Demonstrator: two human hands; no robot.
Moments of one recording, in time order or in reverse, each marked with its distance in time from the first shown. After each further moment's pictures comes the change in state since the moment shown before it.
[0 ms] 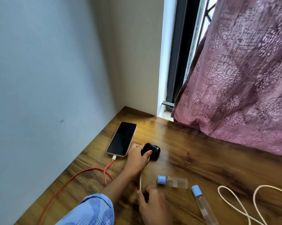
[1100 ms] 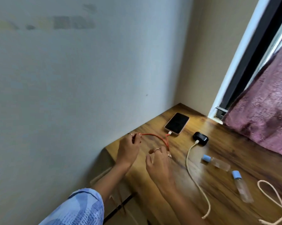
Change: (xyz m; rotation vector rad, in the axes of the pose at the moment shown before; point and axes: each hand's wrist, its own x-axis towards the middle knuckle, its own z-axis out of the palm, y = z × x) left_hand -0.207 -0.076 -0.145 -0.206 0.647 -0.085; right_hand -0.105 -0.069 0.070 -0.230 0.095 -0.648
